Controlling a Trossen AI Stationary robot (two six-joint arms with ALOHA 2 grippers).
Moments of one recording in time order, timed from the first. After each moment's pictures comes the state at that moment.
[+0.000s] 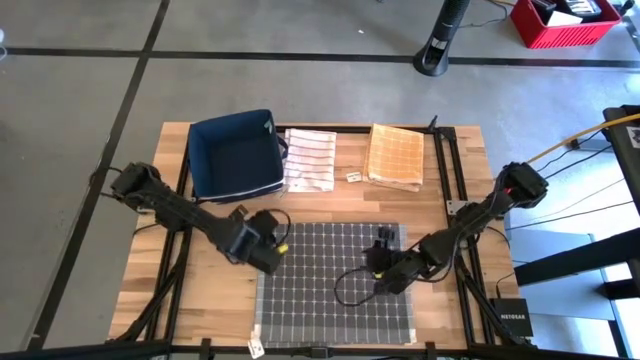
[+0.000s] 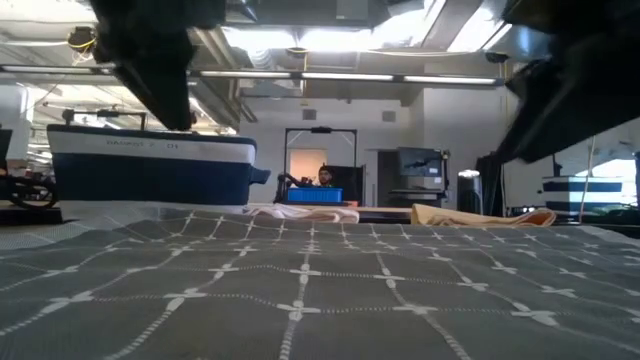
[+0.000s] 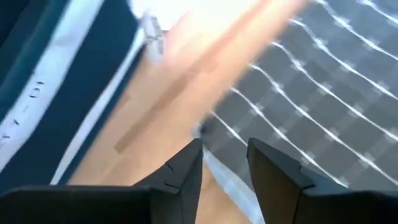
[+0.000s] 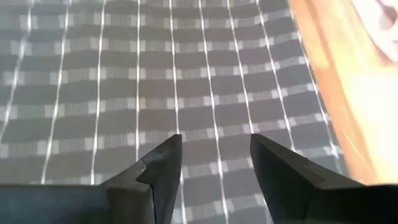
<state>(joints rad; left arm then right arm) -0.47 1.65 1.22 -1.09 -0.60 -1.19 0.63 1.53 0.82 -0.32 0.52 0.54</state>
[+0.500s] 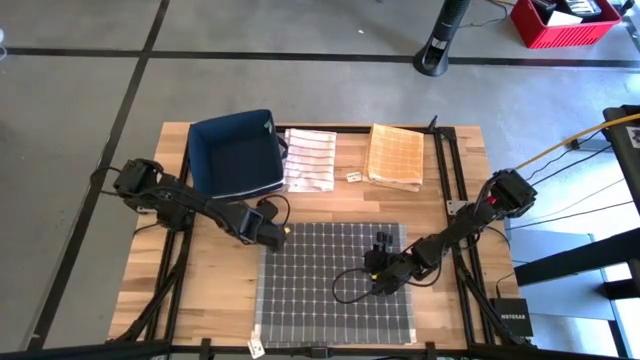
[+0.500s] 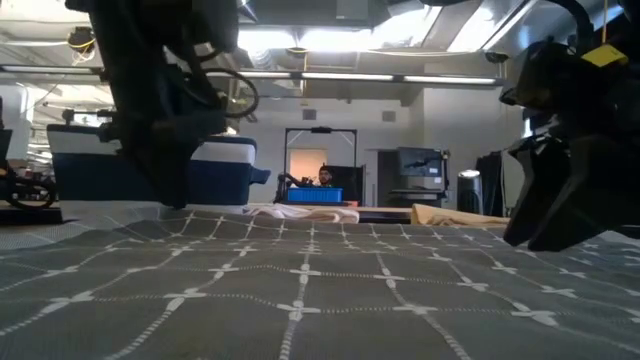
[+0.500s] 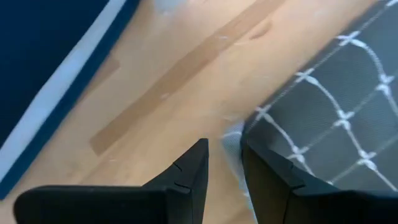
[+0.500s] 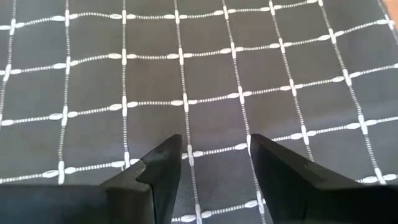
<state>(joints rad) -0.26 1.63 0.93 -0.77 -0.44 -1.12 0.61 1.67 0.71 -0.11 0.44 0.60</state>
